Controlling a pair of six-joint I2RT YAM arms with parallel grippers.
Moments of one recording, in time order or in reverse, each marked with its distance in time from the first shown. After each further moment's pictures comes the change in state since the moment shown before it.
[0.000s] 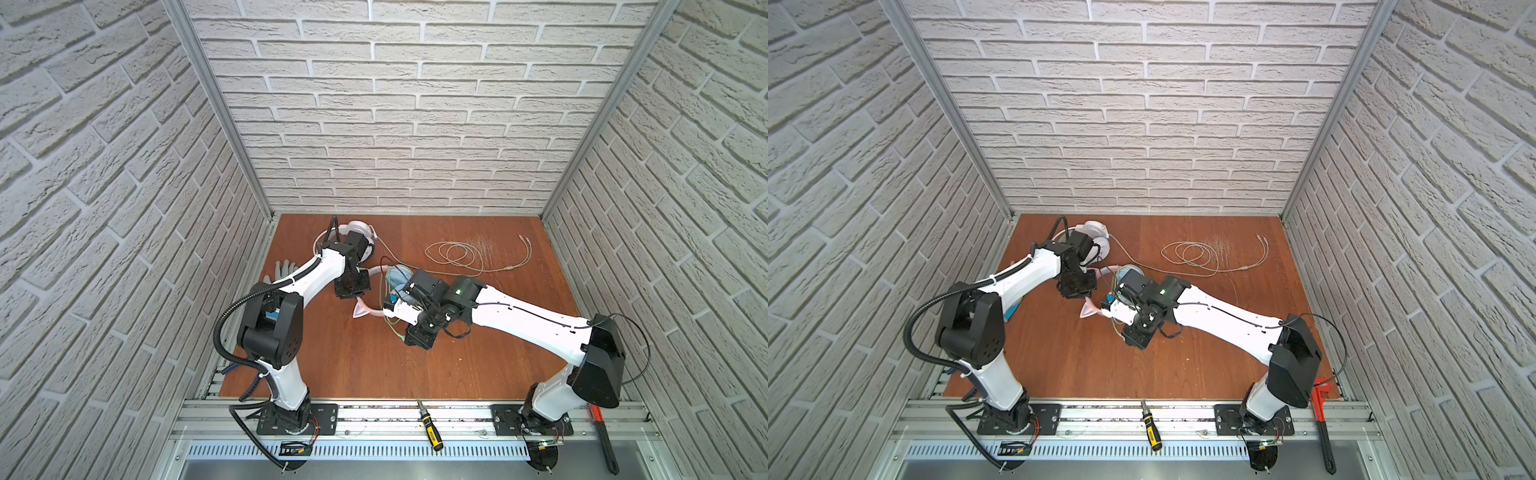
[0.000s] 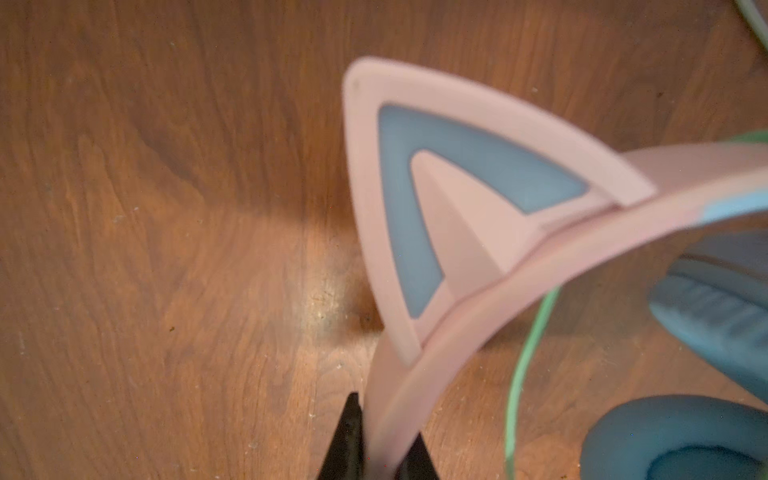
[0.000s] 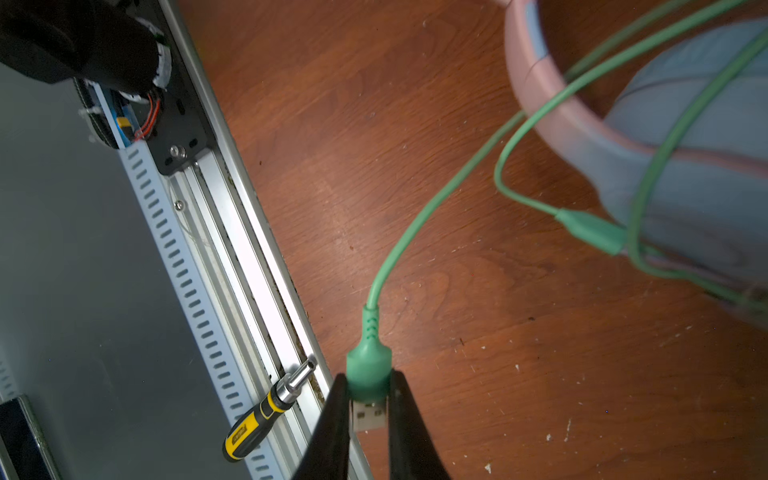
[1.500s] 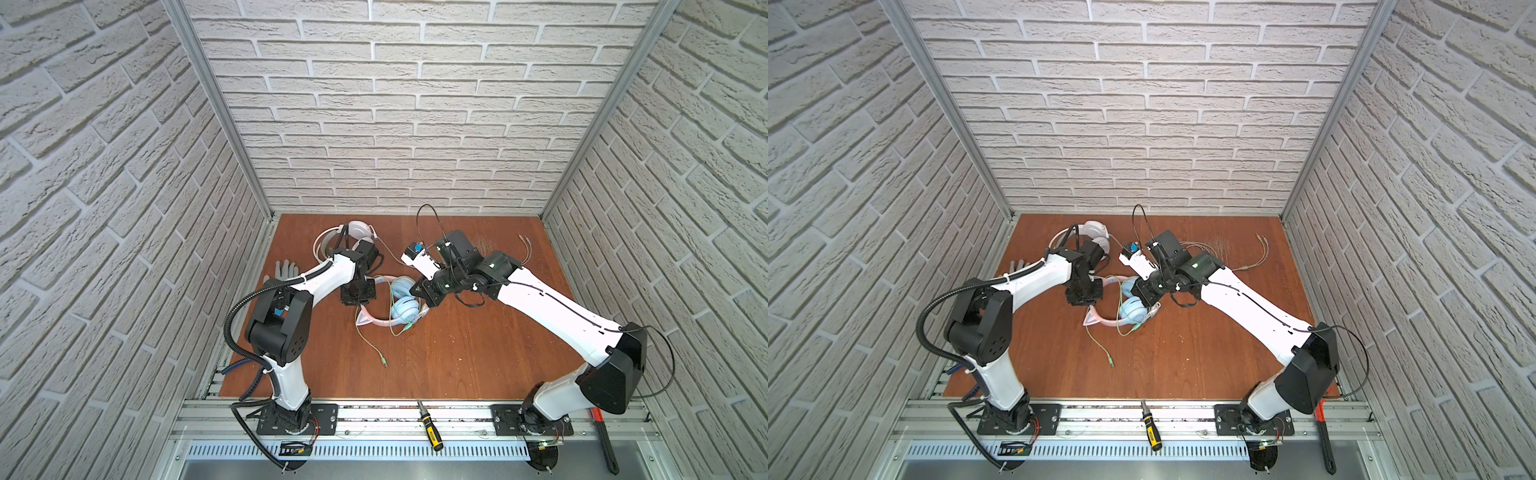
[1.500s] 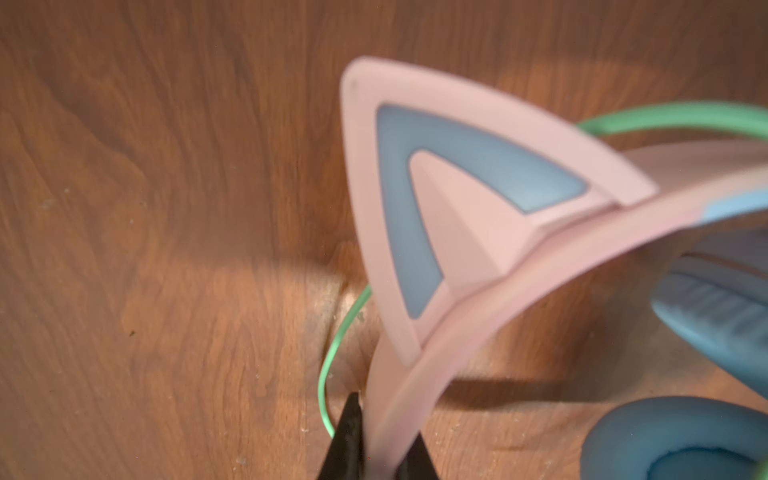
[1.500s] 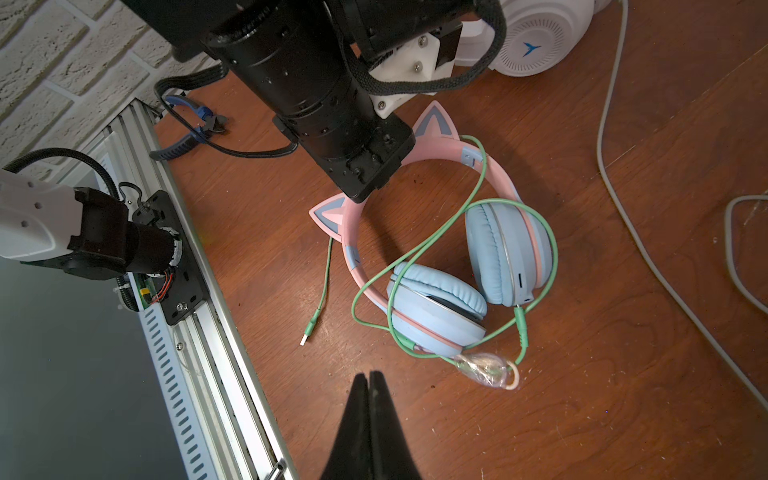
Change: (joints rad) left arm -0.062 0.040 -0.052 0.031 -0.046 -0.003; right arm -0.209 -0.079 0.053 0.159 -0.046 0.054
